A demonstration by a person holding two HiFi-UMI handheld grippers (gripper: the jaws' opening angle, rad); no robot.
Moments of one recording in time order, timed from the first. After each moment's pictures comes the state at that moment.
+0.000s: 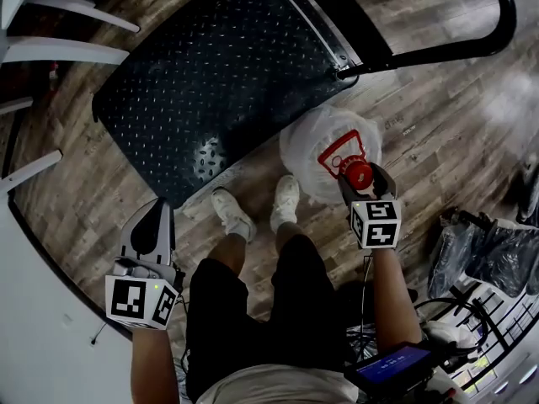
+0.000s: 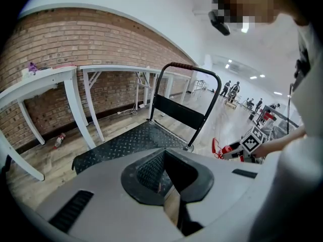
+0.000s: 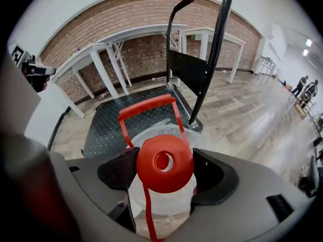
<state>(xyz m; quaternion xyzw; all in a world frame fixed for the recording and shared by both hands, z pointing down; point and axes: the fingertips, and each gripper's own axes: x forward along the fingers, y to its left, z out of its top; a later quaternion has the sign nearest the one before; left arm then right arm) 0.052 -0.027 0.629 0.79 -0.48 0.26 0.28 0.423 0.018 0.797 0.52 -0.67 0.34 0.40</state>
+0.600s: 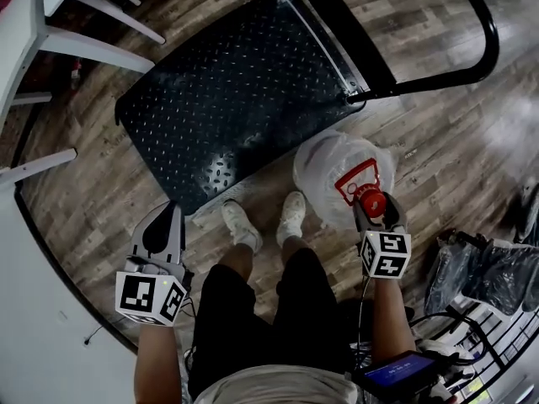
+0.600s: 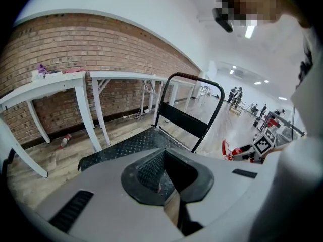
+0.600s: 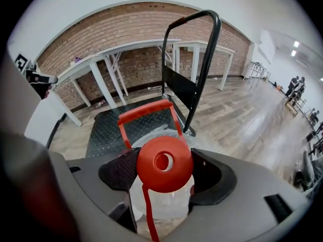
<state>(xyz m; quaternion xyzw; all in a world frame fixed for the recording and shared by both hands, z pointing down) 0.029 -0.026 0.596 0.78 -0.51 0.23 0.28 0.424 0.029 0.732 0.57 -0.66 0.32 0.37</state>
